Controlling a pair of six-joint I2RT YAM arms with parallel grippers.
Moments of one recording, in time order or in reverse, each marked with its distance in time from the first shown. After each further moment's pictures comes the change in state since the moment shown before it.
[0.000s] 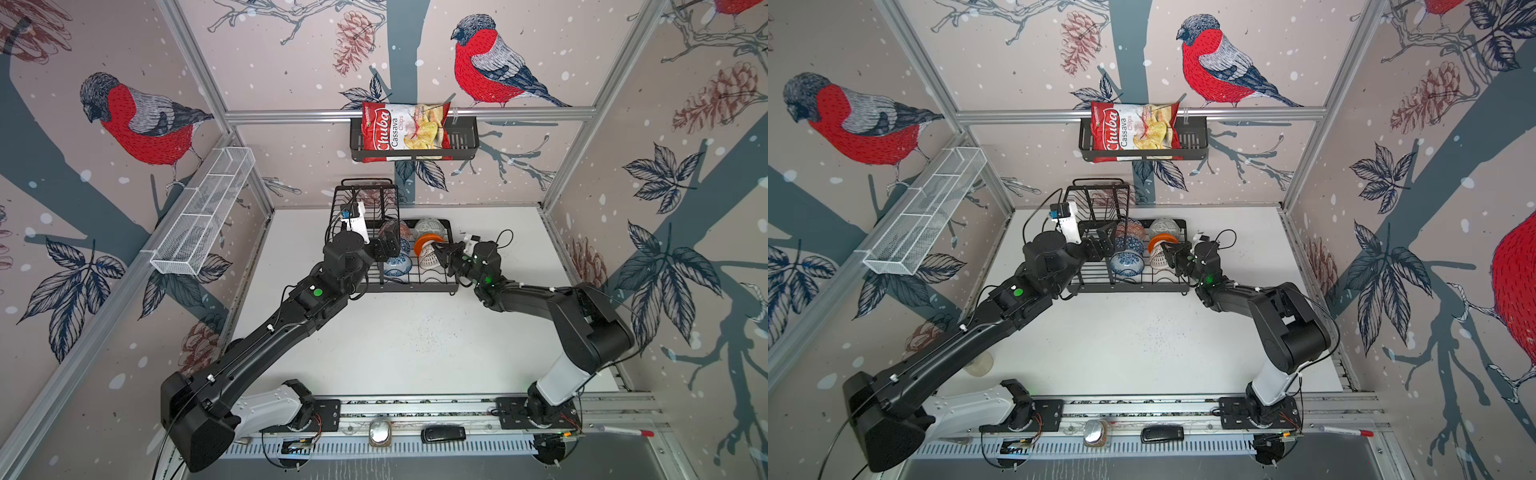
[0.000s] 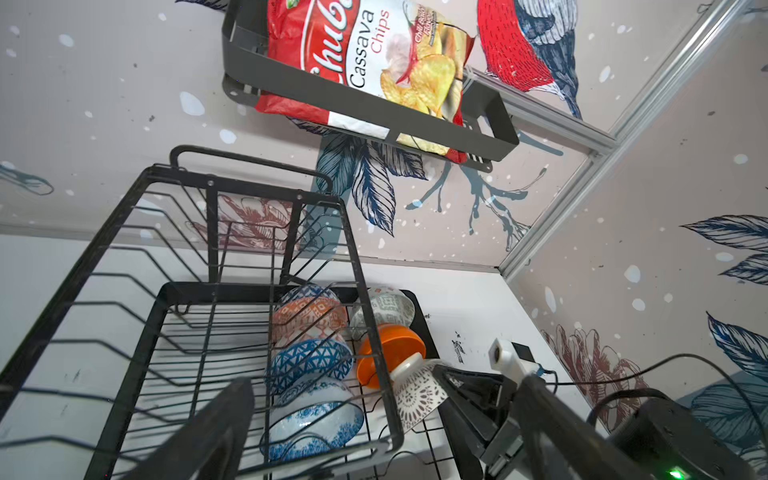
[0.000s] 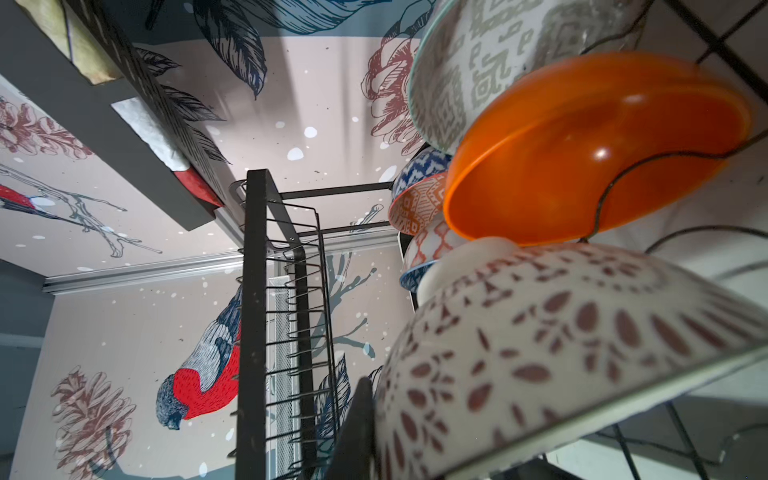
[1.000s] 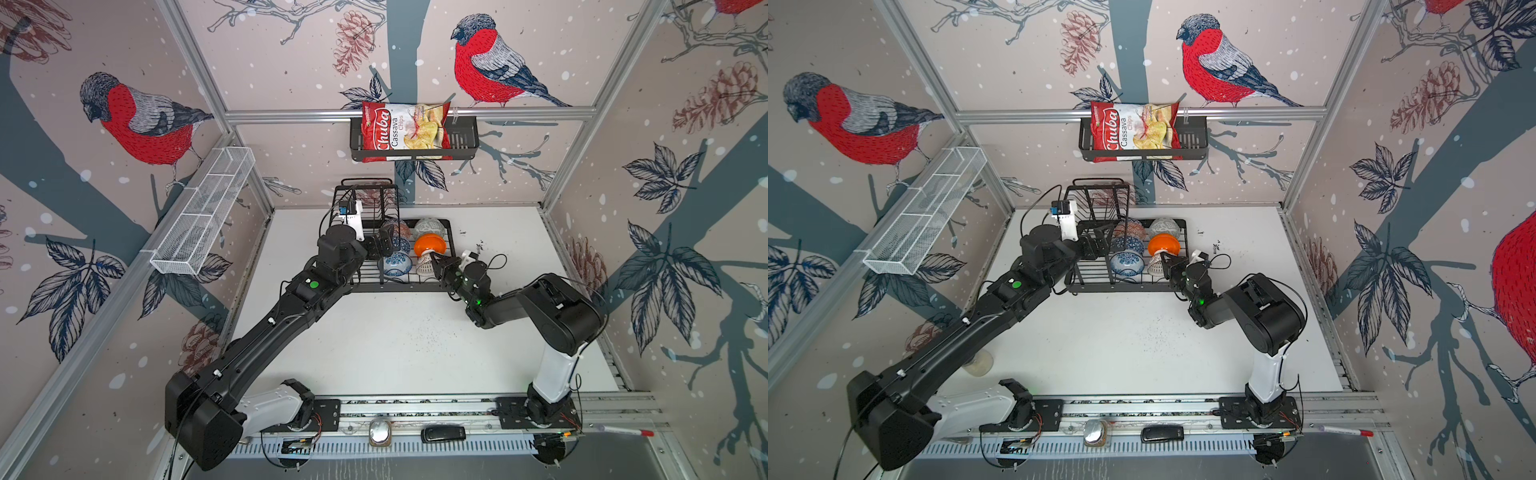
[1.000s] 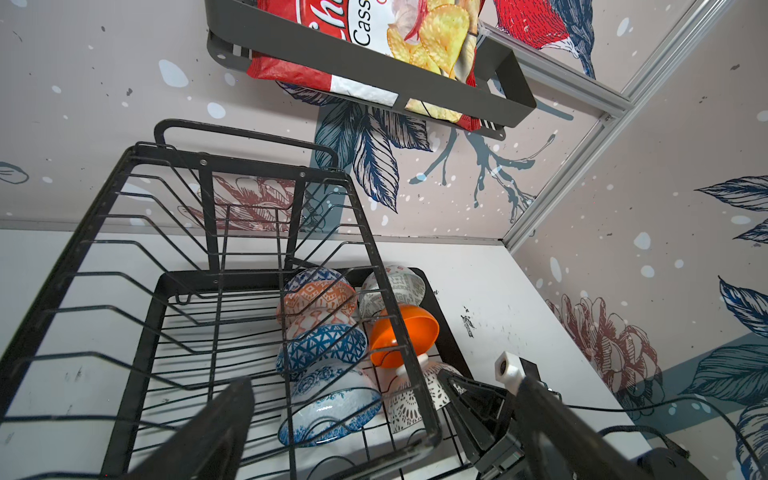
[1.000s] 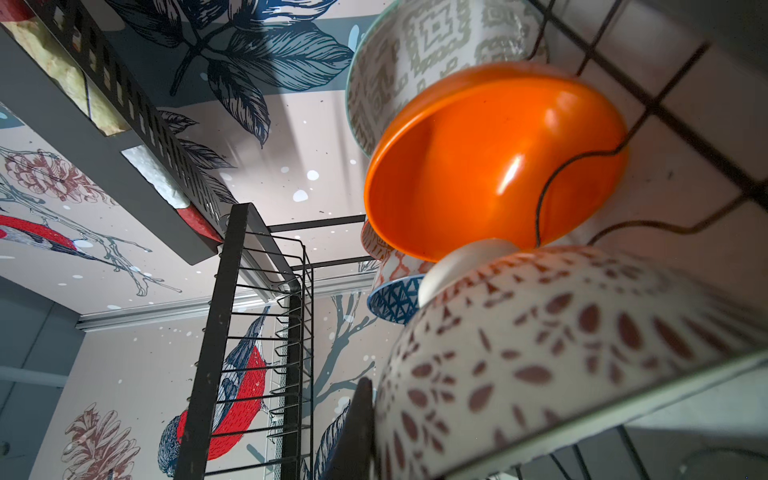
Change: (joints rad) left arm 0.102 0.013 -0.024 -0.023 0.164 0.026; right arm 0.087 0.142 -0.147 0.363 0.249 0.069
